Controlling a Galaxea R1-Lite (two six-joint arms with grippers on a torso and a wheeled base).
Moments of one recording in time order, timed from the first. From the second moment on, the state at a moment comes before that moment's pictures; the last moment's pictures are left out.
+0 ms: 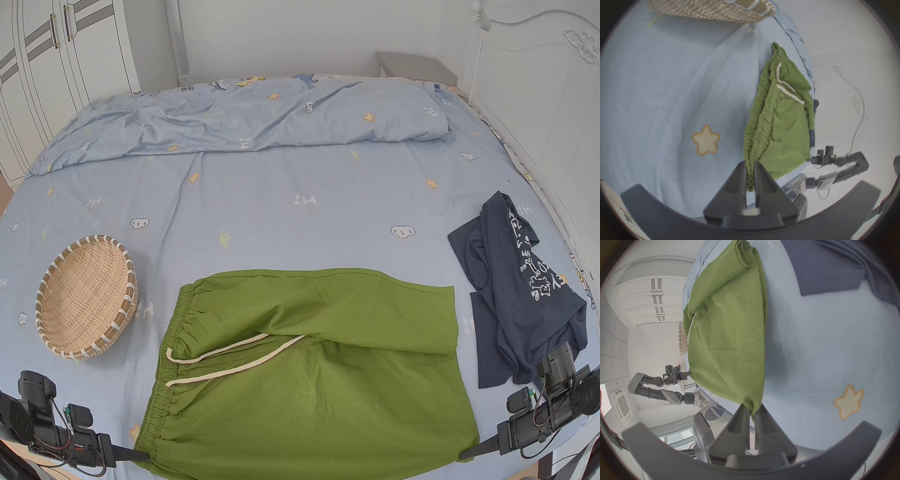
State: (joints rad) left arm 0.40 1.62 -0.02 -0.28 -0.78 0.12; right arm 0.06 1.68 -0.13 -0.23 0.72 0.11
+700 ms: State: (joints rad) left arm 0.42 1.69 -0.02 -0.25 -0.72 0.16; right arm 0.07 1.70 -0.11 -0.22 0.68 0.10
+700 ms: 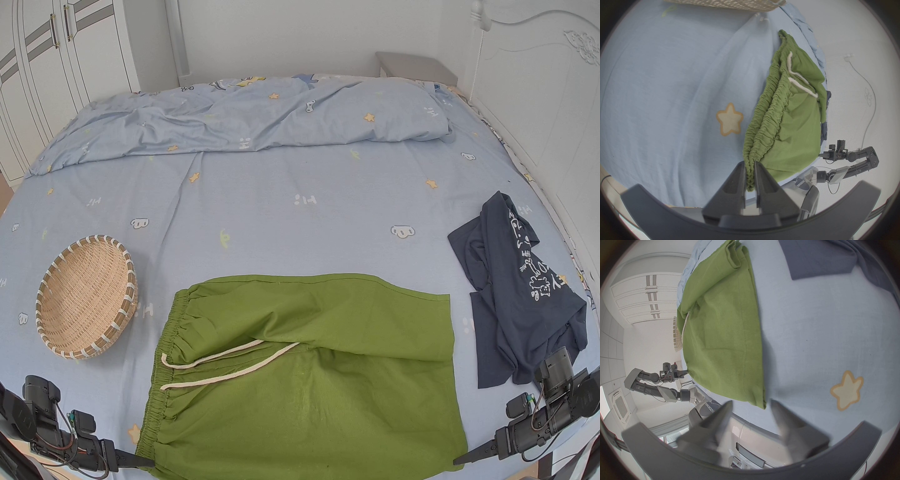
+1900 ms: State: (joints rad) left arm 0.03 1.55 -0.90 -0.06 -0.63 -0.32; right arm 0.03 1.48 -0.87 -0.12 0.63 0.12
